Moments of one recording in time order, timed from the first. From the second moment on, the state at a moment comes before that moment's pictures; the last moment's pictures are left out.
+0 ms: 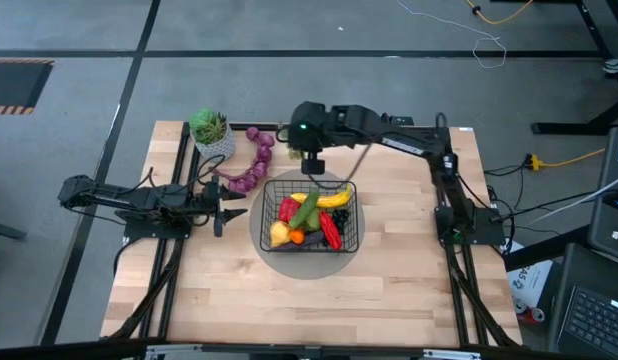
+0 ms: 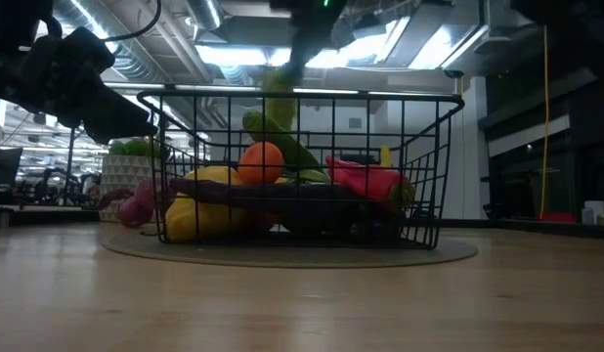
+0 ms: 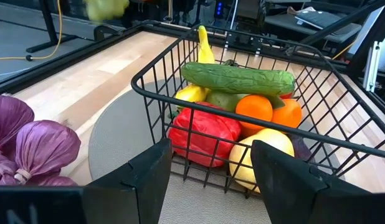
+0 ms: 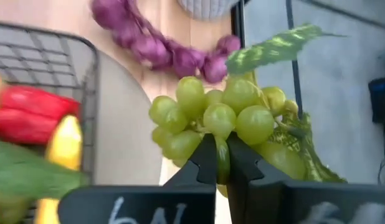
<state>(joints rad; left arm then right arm) -0.11 0.19 0.04 0.01 -0.33 -0.21 -0.23 2.13 2.33 -1.13 0.25 -0.39</state>
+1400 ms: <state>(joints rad) 0.09 0.06 0.01 0.03 -0.10 -0.07 -0.03 1.86 2.33 -1.34 -0.06 -0.21</state>
